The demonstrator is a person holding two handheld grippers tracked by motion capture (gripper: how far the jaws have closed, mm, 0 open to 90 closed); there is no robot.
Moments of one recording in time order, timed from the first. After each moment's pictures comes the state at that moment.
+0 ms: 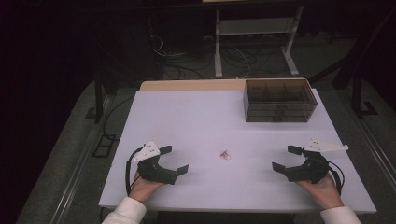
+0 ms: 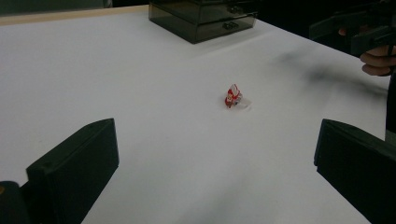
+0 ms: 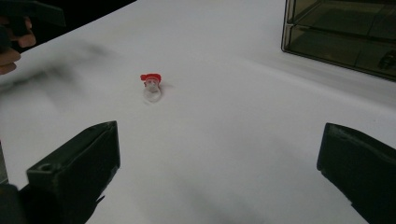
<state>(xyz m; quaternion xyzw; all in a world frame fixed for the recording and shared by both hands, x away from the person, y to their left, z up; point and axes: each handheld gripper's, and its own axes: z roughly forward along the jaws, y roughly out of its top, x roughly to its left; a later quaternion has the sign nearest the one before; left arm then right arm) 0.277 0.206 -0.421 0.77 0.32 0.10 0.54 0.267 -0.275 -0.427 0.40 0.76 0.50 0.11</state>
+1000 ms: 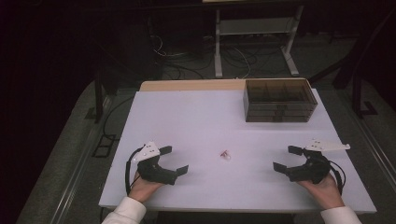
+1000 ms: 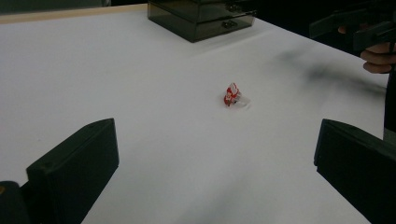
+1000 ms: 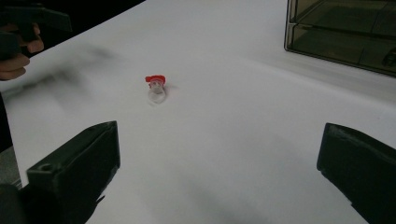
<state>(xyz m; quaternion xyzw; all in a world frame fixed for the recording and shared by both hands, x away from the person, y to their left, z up) 0.277 0.206 -0.421 0.77 0.32 0.10 0.54 0.267 -0.278 -0.425 0.41 0.76 0.51 0.10</state>
